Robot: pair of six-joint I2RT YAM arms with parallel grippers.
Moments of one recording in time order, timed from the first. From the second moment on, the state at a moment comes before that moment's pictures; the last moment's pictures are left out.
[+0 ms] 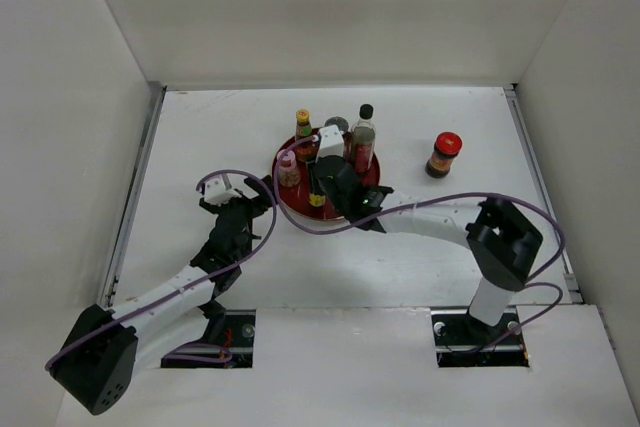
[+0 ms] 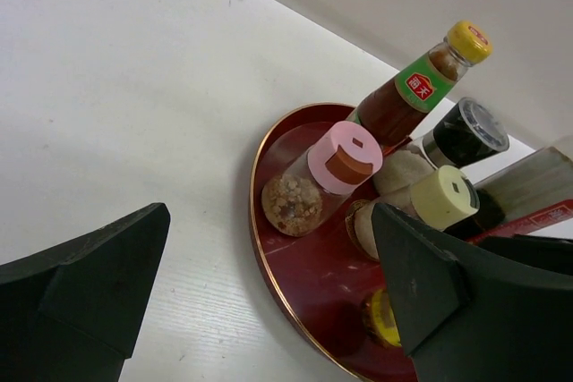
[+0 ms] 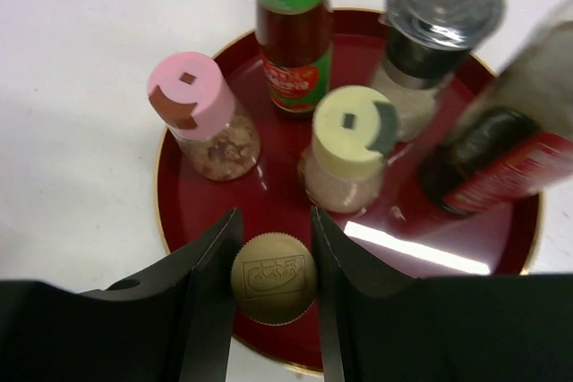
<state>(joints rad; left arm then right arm) -0.59 0.89 0.21 0.61 -0.68 -0.55 0.96 1.70 1.14 0.16 0.57 0.29</state>
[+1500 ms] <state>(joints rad) -0.59 0.92 0.21 0.62 -0.63 -0.56 0.28 1.50 0.92 0.15 0.62 0.36</state>
